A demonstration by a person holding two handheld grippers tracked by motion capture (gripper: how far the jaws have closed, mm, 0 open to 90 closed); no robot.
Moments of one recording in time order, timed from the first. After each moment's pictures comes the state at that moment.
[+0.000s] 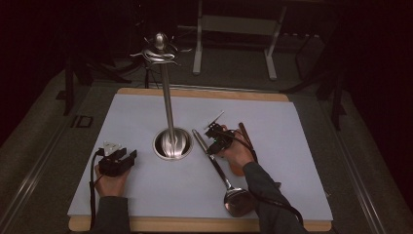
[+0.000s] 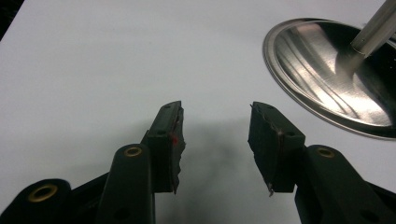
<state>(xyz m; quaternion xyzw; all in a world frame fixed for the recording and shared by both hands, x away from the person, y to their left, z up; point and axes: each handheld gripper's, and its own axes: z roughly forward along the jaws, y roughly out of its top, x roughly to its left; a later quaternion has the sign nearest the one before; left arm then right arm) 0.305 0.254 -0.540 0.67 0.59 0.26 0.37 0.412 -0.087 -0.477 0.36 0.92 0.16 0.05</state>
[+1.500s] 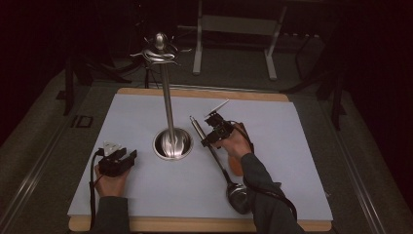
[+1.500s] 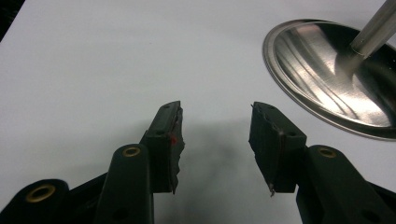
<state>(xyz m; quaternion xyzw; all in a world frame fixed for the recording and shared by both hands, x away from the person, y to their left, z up) 0.305 0.254 -0.540 0.67 0.59 0.26 0.38 0.430 -0.087 -0.452 0.39 0.89 0.23 -0.03</state>
